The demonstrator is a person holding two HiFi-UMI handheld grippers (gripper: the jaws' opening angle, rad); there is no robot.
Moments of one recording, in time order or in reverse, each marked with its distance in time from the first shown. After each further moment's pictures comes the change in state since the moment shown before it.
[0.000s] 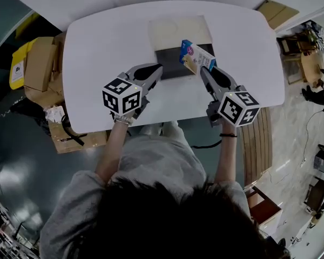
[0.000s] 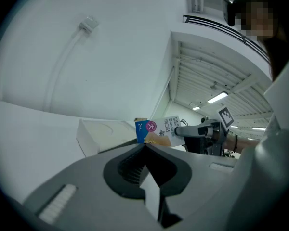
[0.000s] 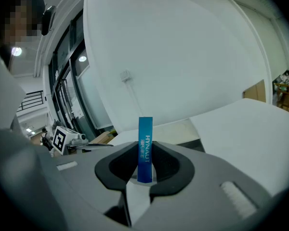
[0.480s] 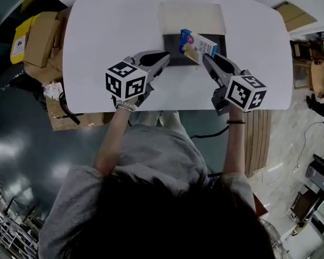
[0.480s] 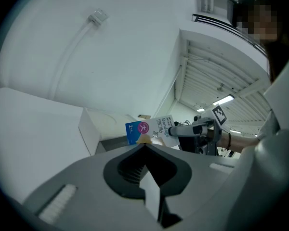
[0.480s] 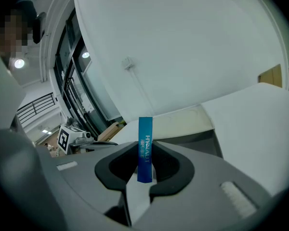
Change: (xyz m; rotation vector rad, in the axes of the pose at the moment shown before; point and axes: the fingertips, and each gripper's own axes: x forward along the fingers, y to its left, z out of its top) left arm 0.011 0.014 -0.021 -0.075 0.032 0.032; right arm 0.041 -0.006 -0.019 0.026 0.162 0.147
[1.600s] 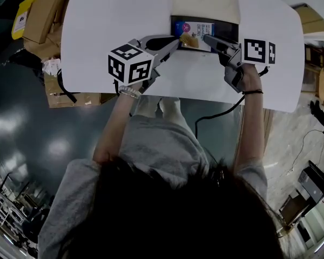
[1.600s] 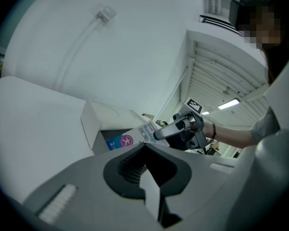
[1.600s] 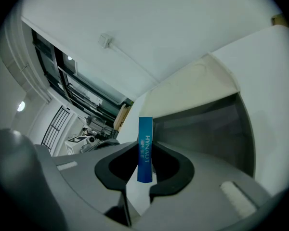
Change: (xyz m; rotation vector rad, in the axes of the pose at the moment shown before) left arm 0.013 0.000 -0.018 -0.064 -0.002 0.039; right arm 0.050 -0.022 -0.029 0.286 0.395 0.227
